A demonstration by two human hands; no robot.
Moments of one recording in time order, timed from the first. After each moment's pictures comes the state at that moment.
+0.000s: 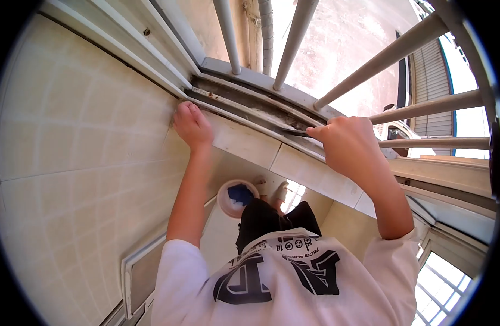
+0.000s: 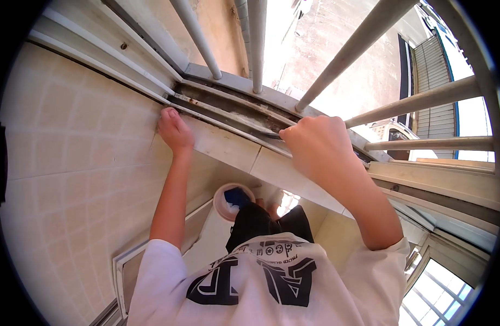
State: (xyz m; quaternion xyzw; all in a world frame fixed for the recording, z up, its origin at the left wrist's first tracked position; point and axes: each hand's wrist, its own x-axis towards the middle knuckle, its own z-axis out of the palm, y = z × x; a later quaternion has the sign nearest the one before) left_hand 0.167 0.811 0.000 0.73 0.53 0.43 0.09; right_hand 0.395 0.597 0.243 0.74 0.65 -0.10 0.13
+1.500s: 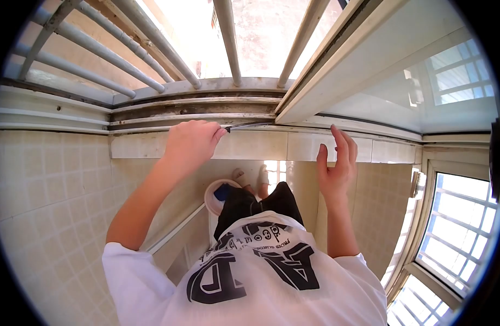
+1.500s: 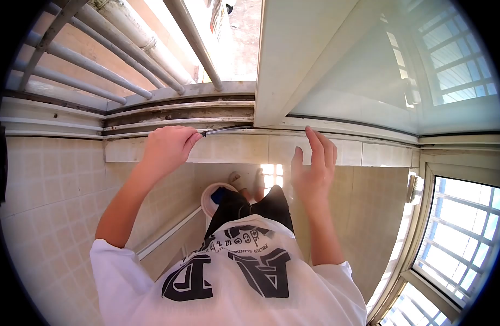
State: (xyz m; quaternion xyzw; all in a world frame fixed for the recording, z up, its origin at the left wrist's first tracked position) left_hand 0.300 0.603 0.169 0.99 0.07 0.02 0.13; right_hand 0.407 0.289 0.138 0.87 0.26 0.20 -0.37
